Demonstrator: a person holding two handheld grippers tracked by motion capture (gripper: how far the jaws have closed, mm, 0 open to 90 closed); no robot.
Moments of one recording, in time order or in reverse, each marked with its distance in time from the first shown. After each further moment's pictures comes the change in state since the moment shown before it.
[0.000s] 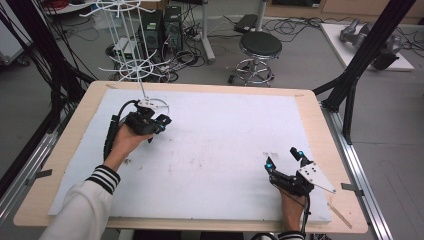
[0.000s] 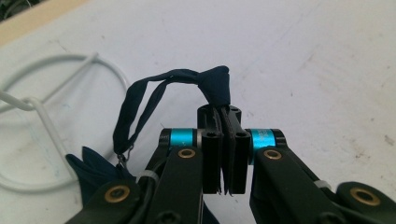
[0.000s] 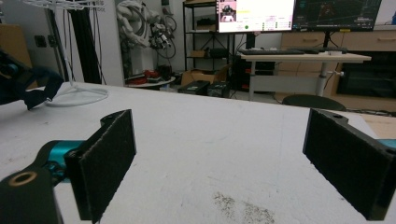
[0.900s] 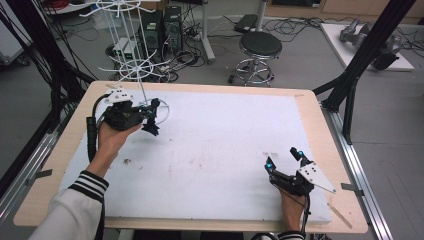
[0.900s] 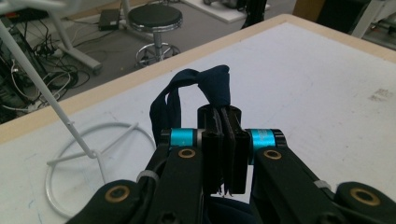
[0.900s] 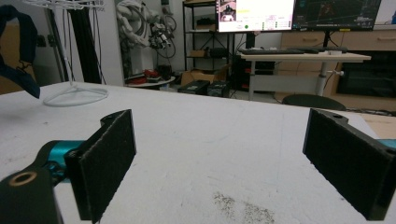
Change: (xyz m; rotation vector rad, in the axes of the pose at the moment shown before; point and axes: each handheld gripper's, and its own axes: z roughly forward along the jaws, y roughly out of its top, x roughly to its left) left arm 0.000 0.002 -0.064 -0.328 0.043 -0.043; right arm 0.000 0.000 0.000 0.001 -0.001 -0.002
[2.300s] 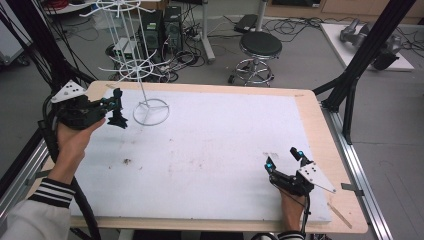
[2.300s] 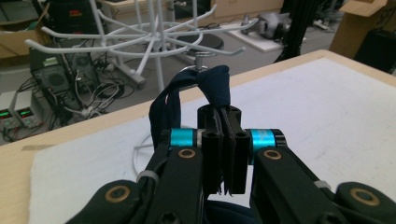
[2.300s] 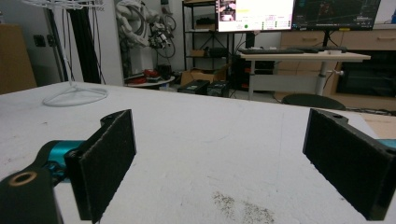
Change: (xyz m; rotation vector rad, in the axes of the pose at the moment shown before) left arm 0.034 -0.001 -0.078 -0.096 0.173 -0.064; right arm 0.000 0.000 0.000 0.002 -0.004 0.003
